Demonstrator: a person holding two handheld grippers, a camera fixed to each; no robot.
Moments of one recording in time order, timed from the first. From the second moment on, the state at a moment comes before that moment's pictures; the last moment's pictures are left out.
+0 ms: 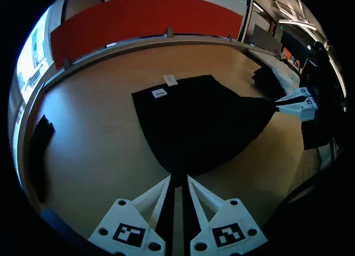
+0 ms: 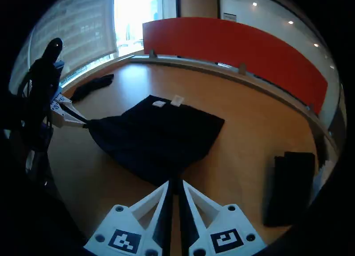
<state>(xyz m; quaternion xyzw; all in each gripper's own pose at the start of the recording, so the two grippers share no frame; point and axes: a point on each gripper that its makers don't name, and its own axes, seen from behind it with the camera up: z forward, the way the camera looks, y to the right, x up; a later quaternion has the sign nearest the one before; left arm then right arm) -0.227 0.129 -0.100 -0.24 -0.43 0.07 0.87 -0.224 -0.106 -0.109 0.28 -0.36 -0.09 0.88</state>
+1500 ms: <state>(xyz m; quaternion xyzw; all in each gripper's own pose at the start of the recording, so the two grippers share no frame) -0.181 0.142 -0.089 -0.24 -0.42 0.02 0.87 -0.192 -0.099 -0.102 0.28 -0.39 -0.07 0.88</state>
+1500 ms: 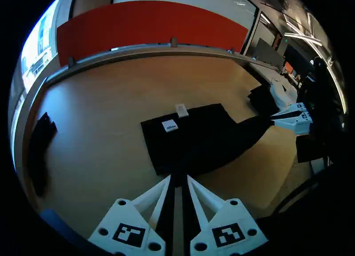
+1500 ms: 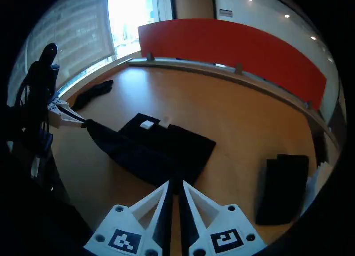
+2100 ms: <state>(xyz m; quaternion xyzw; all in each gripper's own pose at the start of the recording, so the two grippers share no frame) -0.218 0.144 -0.034 -0.24 -0.44 0.01 0.86 -0.230 -0.099 -0.050 0.25 -0.42 -0.05 0.87</state>
